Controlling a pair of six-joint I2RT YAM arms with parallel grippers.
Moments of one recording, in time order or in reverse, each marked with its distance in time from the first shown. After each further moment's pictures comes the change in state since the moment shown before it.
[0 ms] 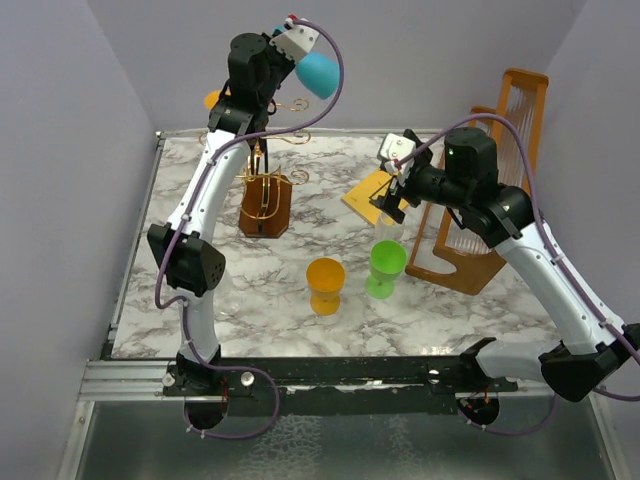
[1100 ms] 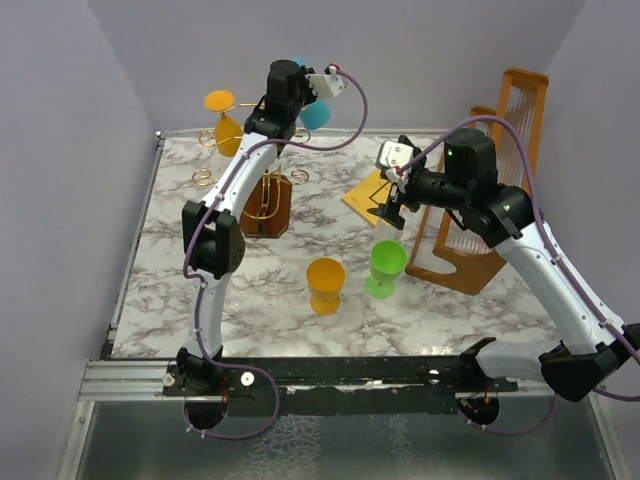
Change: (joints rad) left arm -0.035 0.259 0.029 0.061 -0.044 0.433; right arm 0.000 -0.011 -0.001 -0.040 -0.140 -0.047
